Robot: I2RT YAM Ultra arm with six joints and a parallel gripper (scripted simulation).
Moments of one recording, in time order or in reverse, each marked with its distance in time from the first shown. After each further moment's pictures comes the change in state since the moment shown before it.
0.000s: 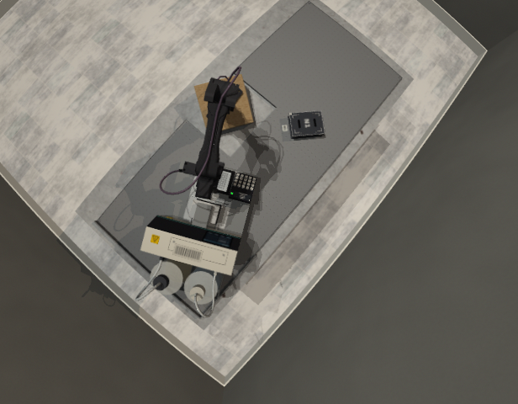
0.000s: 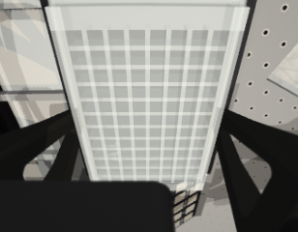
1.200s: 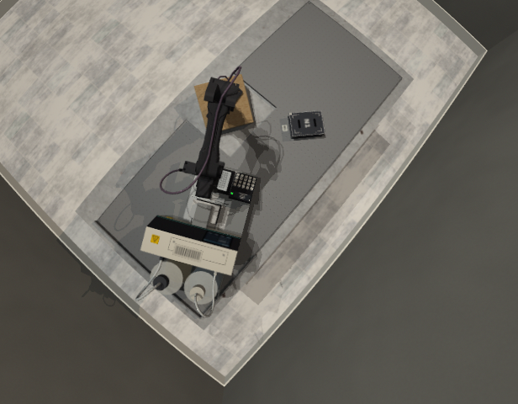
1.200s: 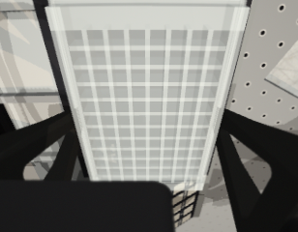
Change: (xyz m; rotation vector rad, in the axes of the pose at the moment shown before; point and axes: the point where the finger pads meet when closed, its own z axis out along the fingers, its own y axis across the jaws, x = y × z) arm 0.000 -0.003 0.001 0.005 0.000 0.003
